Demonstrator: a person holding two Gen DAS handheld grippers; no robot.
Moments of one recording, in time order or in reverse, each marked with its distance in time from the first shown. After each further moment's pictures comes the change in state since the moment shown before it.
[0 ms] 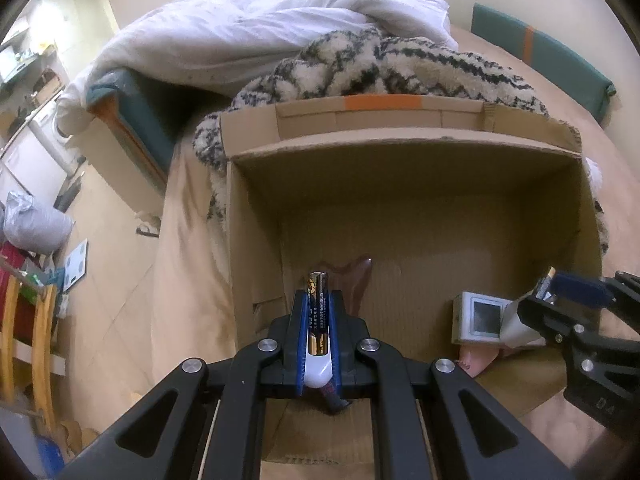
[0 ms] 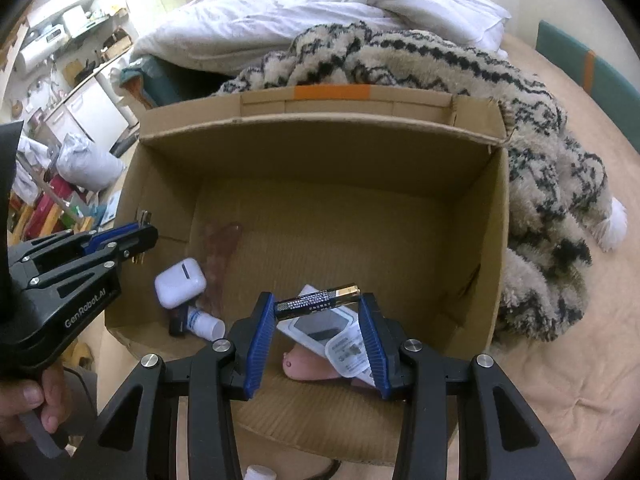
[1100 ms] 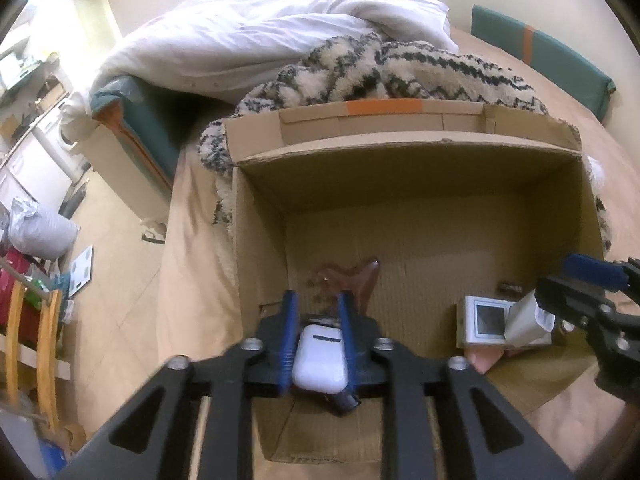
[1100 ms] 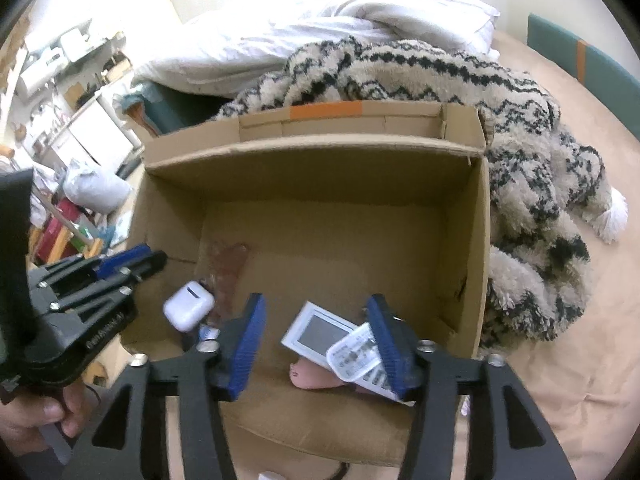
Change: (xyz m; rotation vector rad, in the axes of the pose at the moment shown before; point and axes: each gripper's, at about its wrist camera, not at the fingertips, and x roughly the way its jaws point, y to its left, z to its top) left arm -0.005 -0.001 -0.002 0.007 -0.027 0.014; right arm -0.017 -0.010 0.005 0.063 -0.088 0.054
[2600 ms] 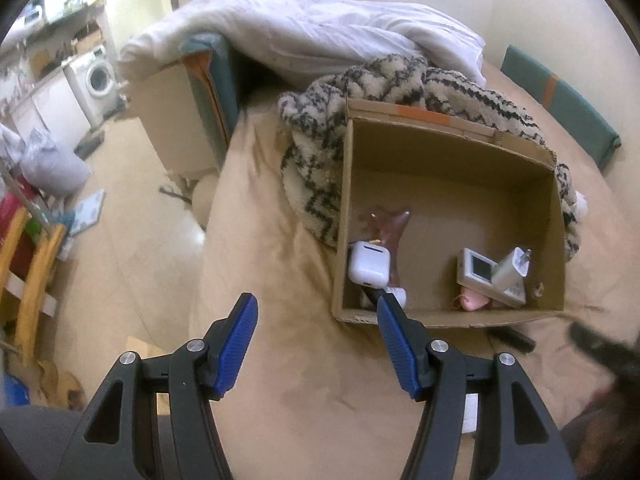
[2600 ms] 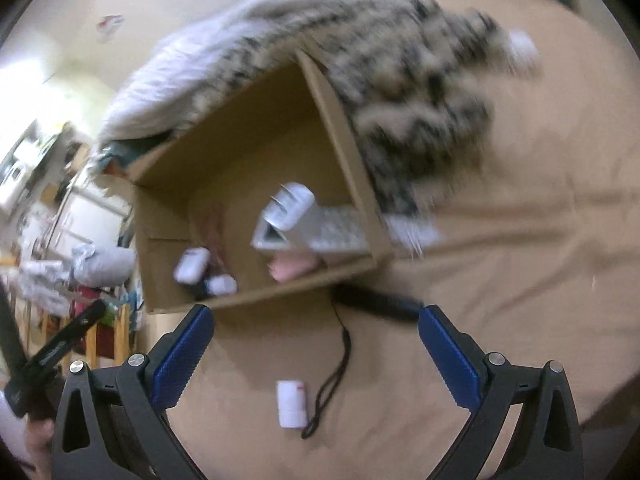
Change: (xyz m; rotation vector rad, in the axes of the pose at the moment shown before) left arm -0.085 0.062 -0.077 -0.208 0.020 -0.042; right arm -0.042 -0.058 -0.115 0.468 0.073 -0.007
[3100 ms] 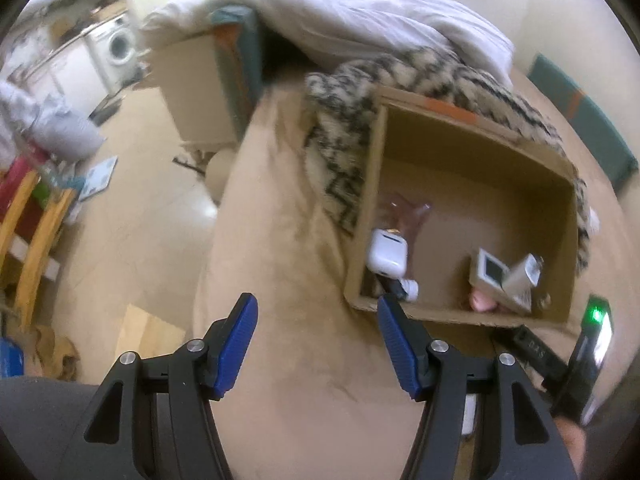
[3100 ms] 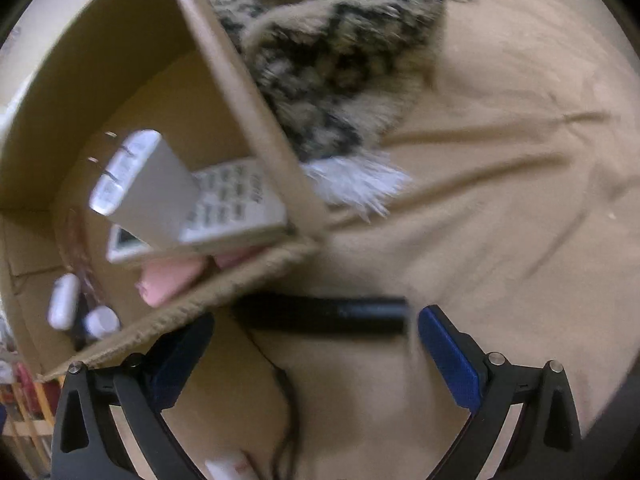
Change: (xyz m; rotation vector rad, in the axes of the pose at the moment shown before) left arm 0.005 0.015 0.000 -0.118 0.059 0.036; right arm 0.092 -0.006 -0.001 0.143 -0.026 -0.251
